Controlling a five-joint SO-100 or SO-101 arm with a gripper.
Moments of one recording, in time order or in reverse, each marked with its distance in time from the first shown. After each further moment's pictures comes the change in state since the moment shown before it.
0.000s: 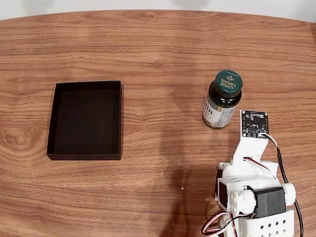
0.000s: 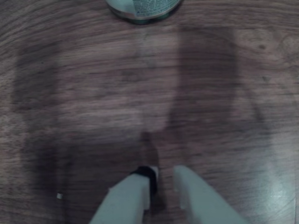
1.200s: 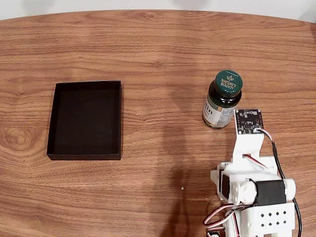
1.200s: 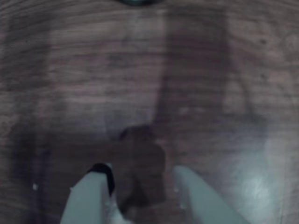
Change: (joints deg) arm 5.2 -11.1 0.8 -13.5 12.2
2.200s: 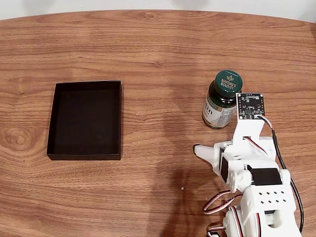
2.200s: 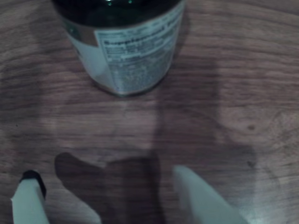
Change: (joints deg) arm 0.7 -22.4 0.0 -32.7 -0.3
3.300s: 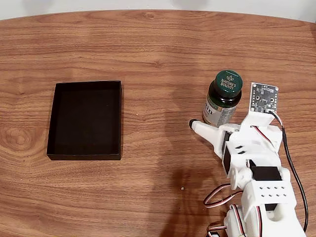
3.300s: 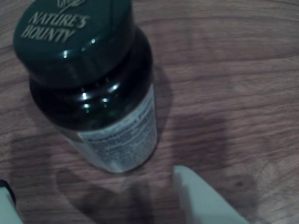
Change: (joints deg) arm 1.9 -6.8 0.0 -19.5 -5.7
